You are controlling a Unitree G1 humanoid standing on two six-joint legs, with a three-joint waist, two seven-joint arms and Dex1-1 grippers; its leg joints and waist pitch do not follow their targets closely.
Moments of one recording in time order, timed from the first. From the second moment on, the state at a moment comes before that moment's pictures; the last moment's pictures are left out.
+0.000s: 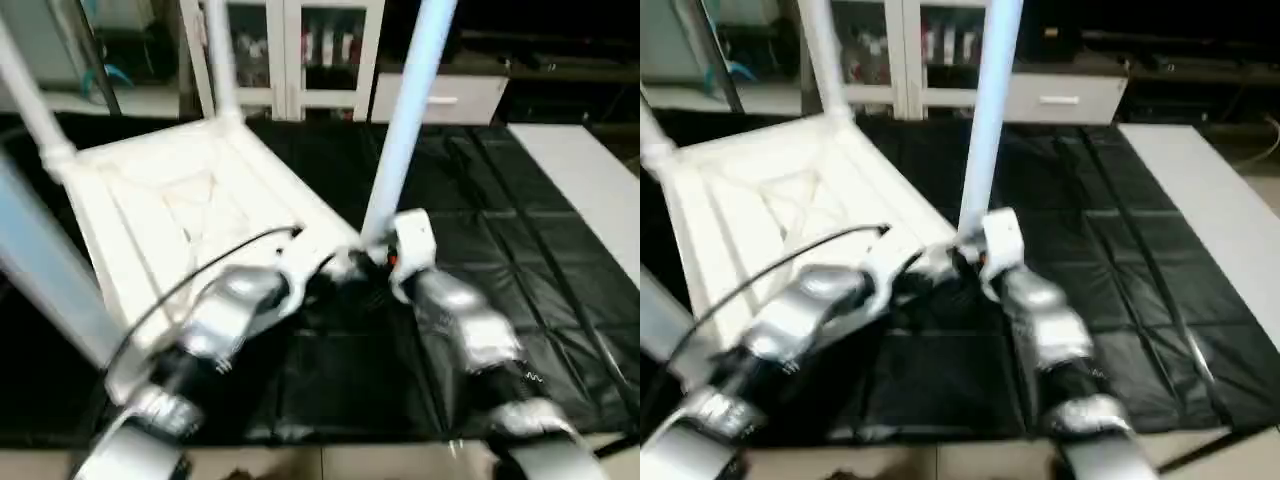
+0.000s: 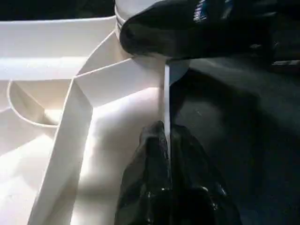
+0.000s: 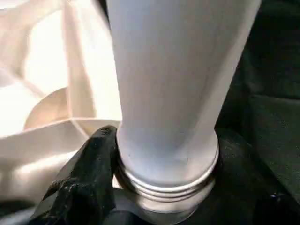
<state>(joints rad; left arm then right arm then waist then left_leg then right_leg) -0.63 0.12 -0.33 0.51 0.08 0.48 -0.58 -0.59 0.00 0.02 0.68 0.13 0.23 0.12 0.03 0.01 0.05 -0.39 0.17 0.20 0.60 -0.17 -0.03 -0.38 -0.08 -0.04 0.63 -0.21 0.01</state>
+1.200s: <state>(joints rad) -0.37 0.46 -0.40 0.05 -0.05 0.45 -1.00 -0.46 -0.51 0.25 0.22 0.23 0.47 1.01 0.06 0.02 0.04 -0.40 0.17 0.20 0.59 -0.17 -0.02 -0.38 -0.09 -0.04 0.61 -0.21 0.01</state>
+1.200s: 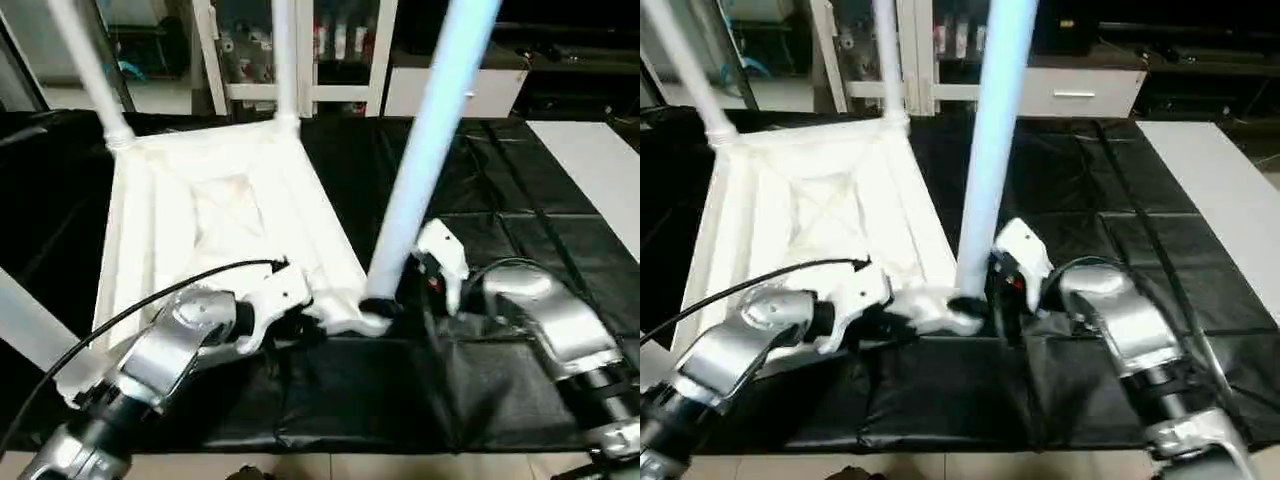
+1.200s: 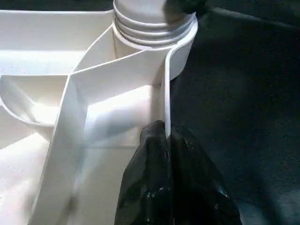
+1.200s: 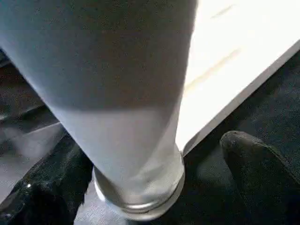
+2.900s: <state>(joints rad) -0.37 0.47 -0.39 0.04 -0.05 0.48 -1.00 -0.50 -0.48 0.29 0.32 0.20 0.47 1.12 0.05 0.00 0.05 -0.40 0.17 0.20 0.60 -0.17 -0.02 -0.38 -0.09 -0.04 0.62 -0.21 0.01</state>
